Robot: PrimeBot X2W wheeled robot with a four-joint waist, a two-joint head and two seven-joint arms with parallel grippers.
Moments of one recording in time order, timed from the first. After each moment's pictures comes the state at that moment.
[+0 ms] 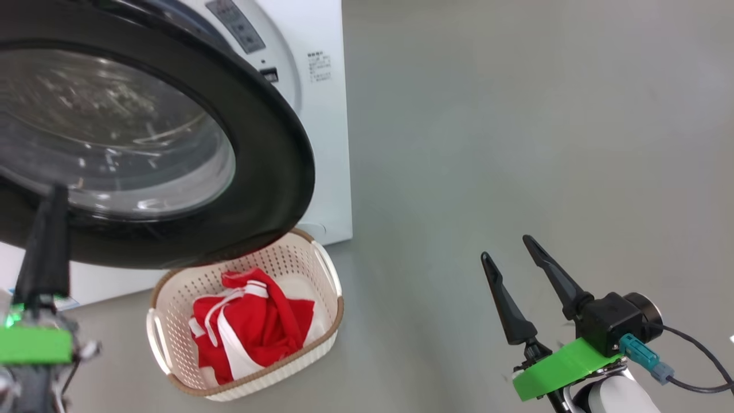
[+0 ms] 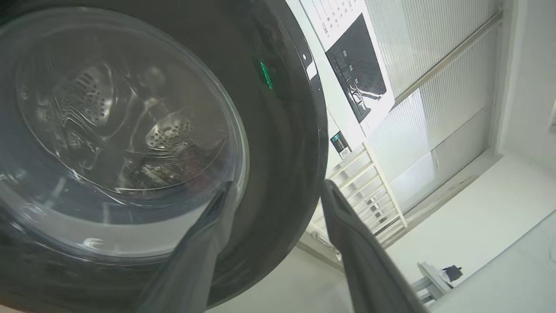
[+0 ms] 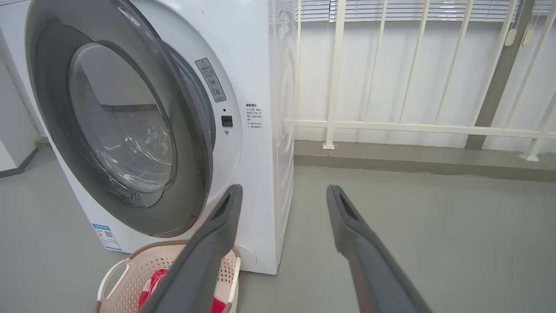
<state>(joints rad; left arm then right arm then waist) -0.25 0.22 0.19 0.01 -1.21 -0.12 0.06 -0.12 -0.05 0.17 0.18 0.20 0.12 -0.26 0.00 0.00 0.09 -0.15</state>
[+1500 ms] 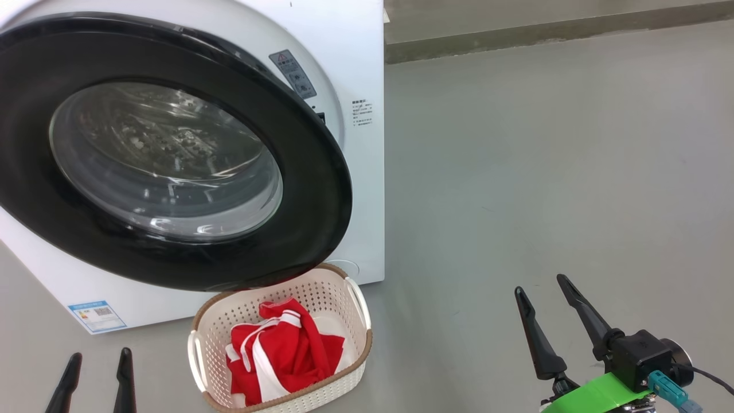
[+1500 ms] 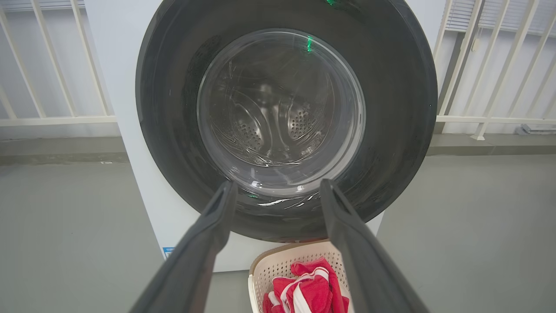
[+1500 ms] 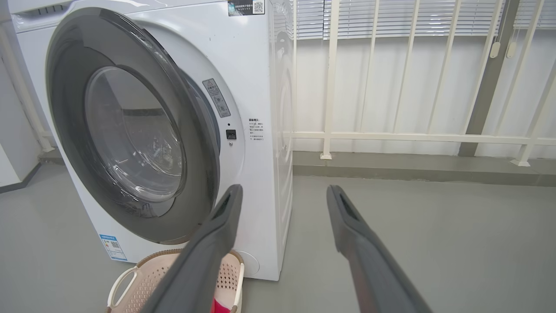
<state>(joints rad) 0.12 0.15 0.19 0.13 -0.26 -0.12 -0.25 0.02 -0.05 0.08 0.15 0.20 0.12 -0.26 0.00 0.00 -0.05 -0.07</state>
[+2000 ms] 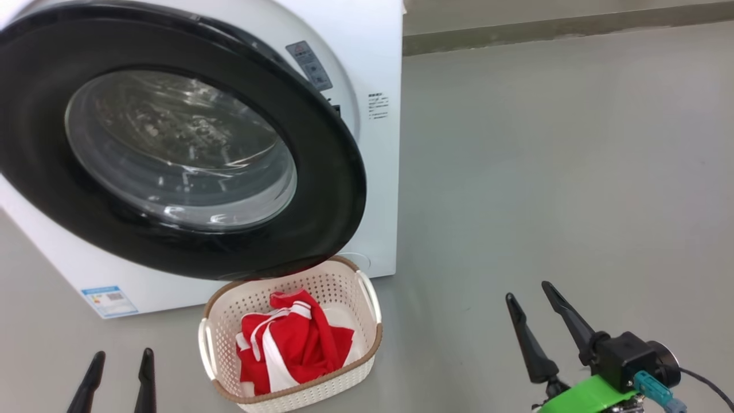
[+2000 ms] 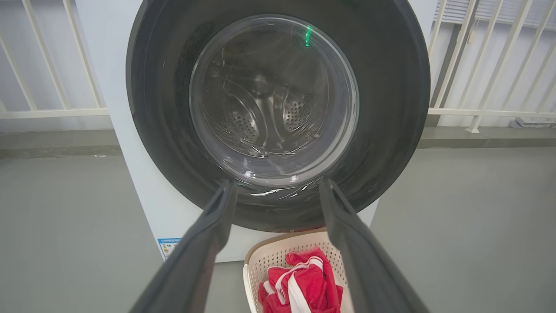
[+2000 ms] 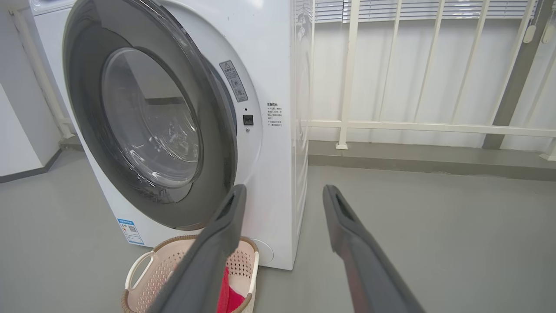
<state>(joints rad) 0.12 0.15 0.14 0.13 -0.26 -0.12 -0.25 0.01 -0.05 0.12 0.19 0.20 0.12 -0.26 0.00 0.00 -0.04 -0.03</state>
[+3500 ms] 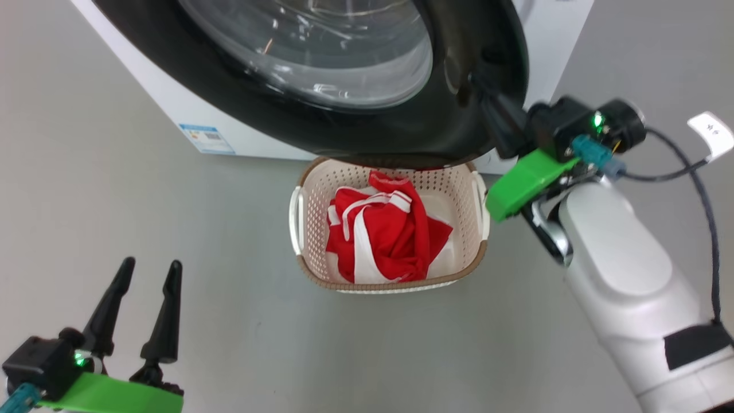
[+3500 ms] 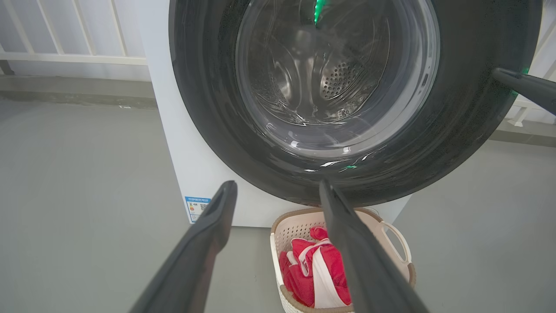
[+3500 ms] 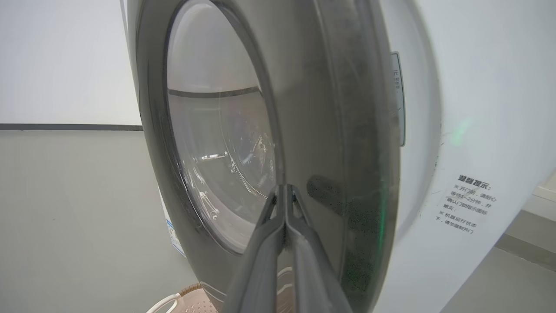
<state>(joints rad) -0.11 0.27 -0.05 0.11 -0.47 -0.13 -0.25 -0.78 -0.06 0.30 0.65 0.17 0.12 -0.26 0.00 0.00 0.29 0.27</state>
